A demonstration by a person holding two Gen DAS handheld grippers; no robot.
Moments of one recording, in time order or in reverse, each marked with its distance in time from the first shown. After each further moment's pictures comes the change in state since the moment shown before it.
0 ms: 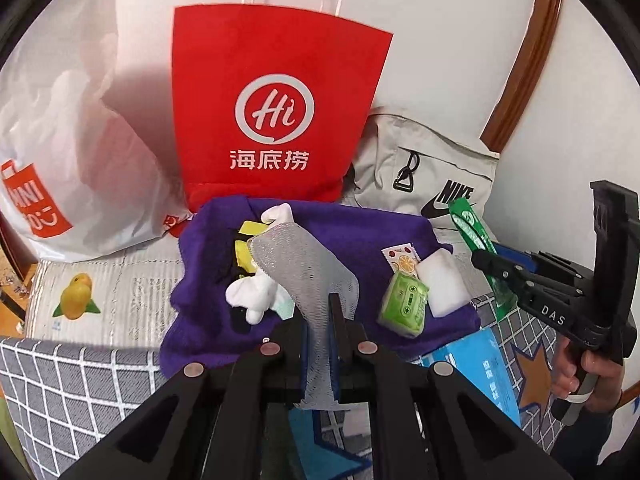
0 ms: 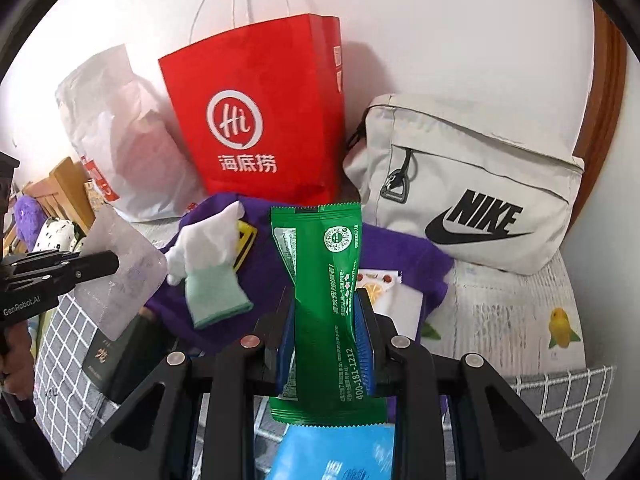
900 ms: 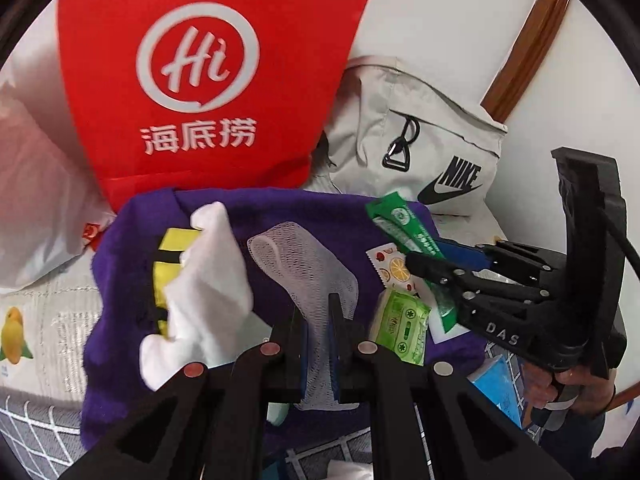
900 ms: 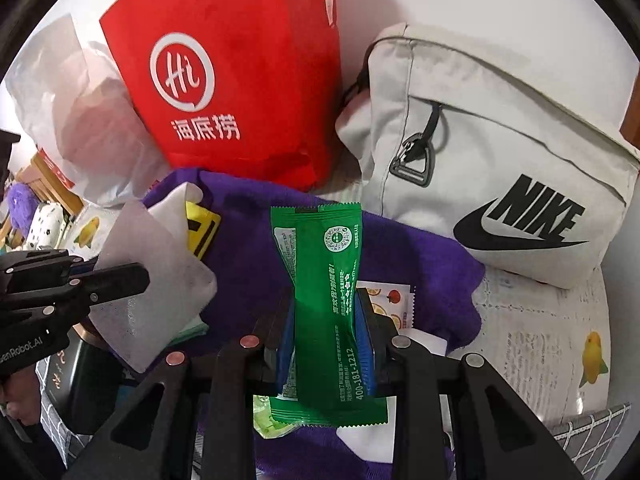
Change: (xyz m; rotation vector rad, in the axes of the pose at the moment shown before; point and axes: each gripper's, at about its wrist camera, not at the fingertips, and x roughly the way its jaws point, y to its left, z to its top) left arm 0.099 -0.025 0.032 0.031 0.138 -0.089; right arm 0.096 -0.012 0.024 -0.026 0.177 0.024
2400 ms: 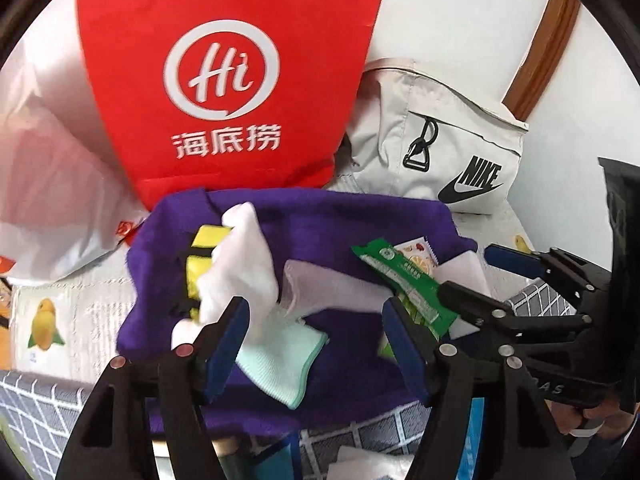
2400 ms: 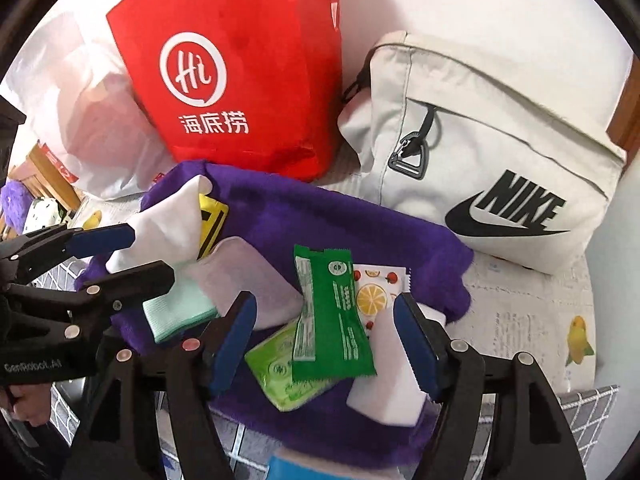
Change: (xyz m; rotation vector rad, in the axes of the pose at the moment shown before) left arm -0.023 -0.004 0.001 -0.010 0.007 0.132; right arm -0.036 0.012 -0.006 0.011 0.022 -0.038
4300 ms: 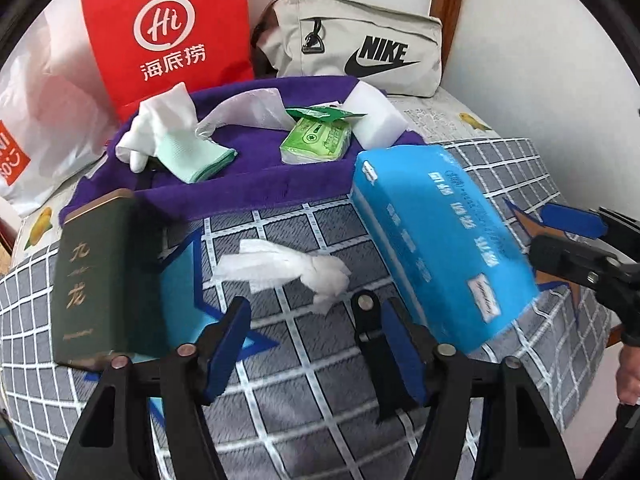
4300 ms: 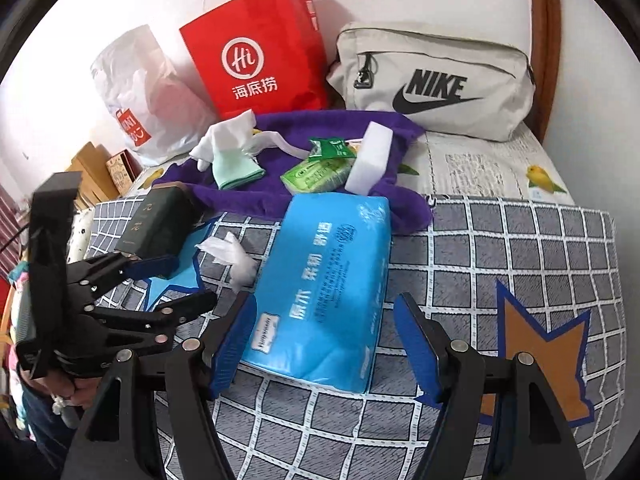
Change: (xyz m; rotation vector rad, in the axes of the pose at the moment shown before) left arm -0.027 -0.084 -0.173 0.169 0.015 0.049; right arm -0.108 -0.020 -0.199 0.119 -0.094 0.104
